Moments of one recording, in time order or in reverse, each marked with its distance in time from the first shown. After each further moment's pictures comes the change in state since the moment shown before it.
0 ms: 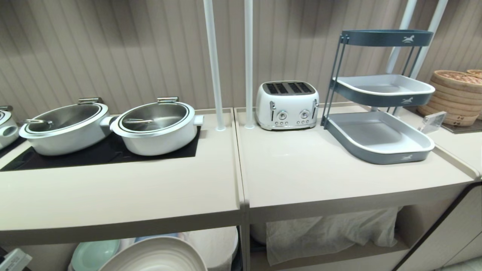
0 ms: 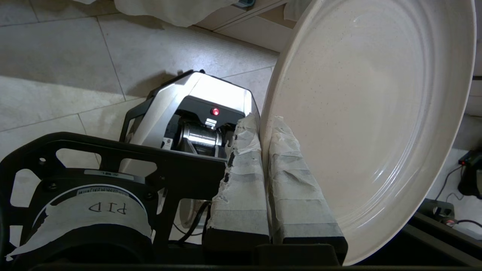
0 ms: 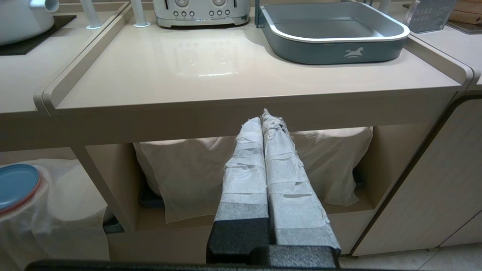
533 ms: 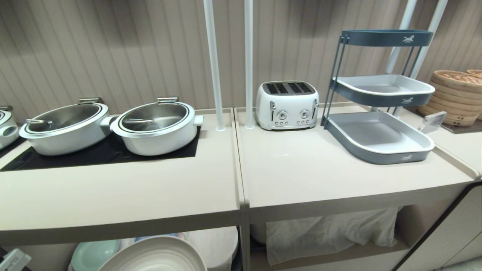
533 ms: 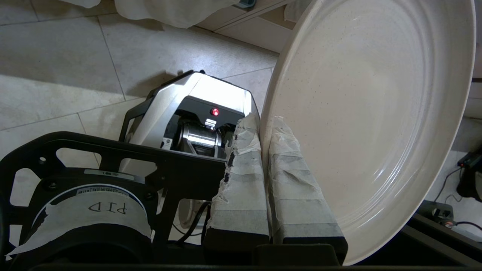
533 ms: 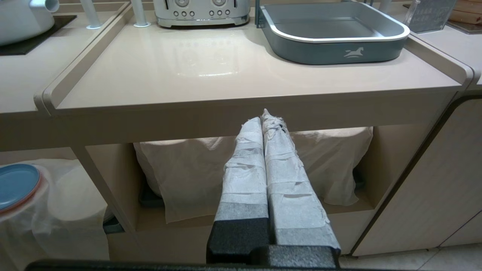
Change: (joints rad) left arm 0.002 0.000 0.000 0.000 0.002 -0.005; right arm 0.000 0.000 0.000 0.000 0.000 0.000
